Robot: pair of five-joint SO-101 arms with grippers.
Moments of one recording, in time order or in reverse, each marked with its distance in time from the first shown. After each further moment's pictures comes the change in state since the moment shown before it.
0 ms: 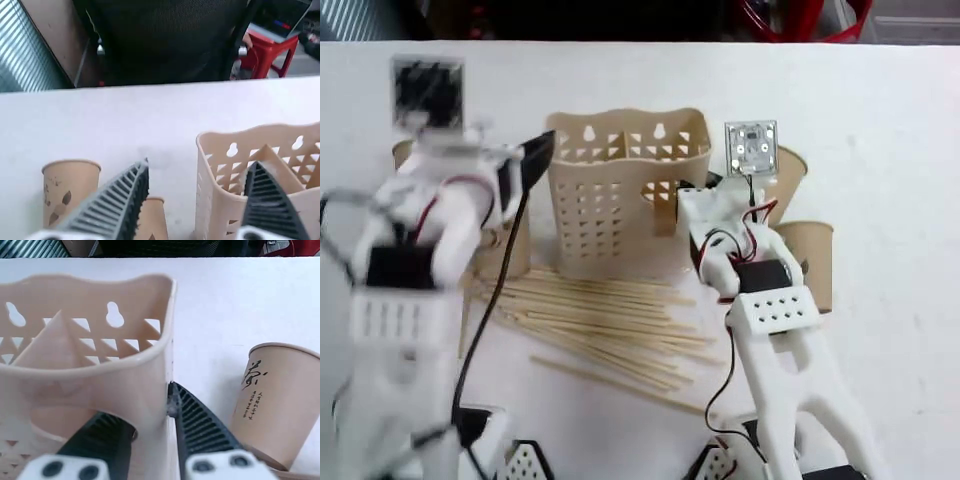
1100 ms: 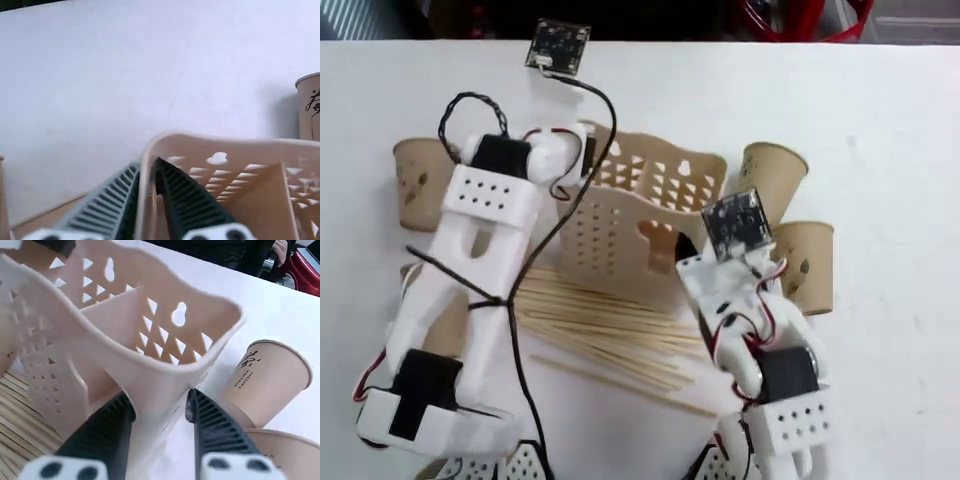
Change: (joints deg) left arm 6.8 33.3 -19.8 2.9 2.2; right arm 1.2 -41.8 9.1 25.9 14.2
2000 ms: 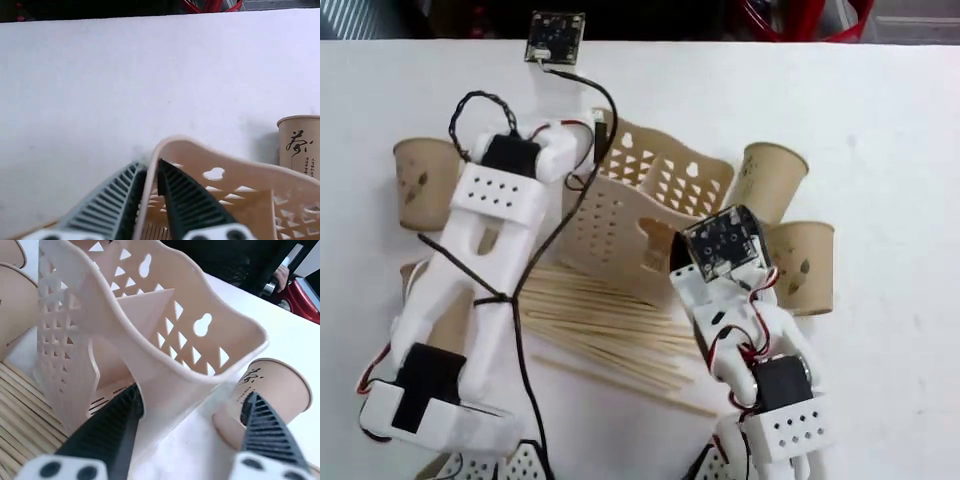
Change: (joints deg) left arm 0.6 0.4 -0.5 -7.9 6.8; right arm -2.9 -4.8 6.6 -4.8 5.1
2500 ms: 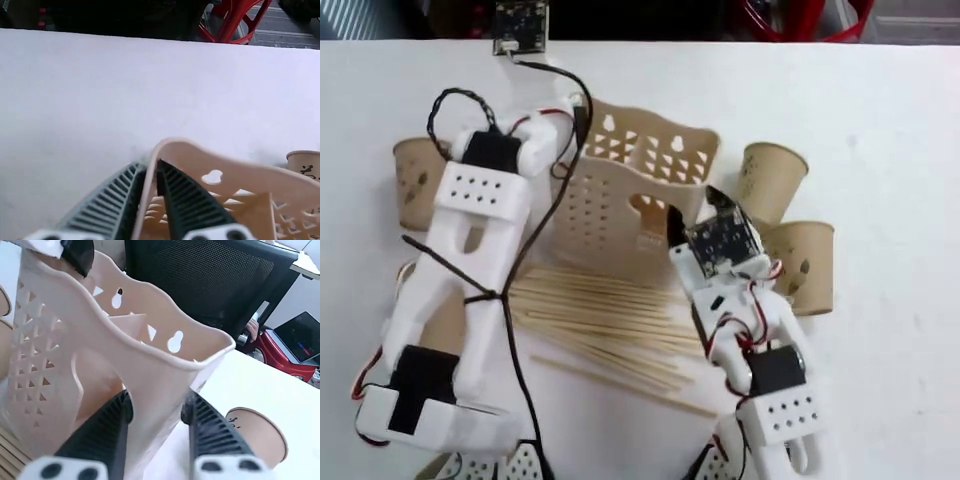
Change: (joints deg) left arm -2.7 -0.1 -0.3 -2.3 3.9; right arm -0.1 4.4 1.1 -19.1 2.4
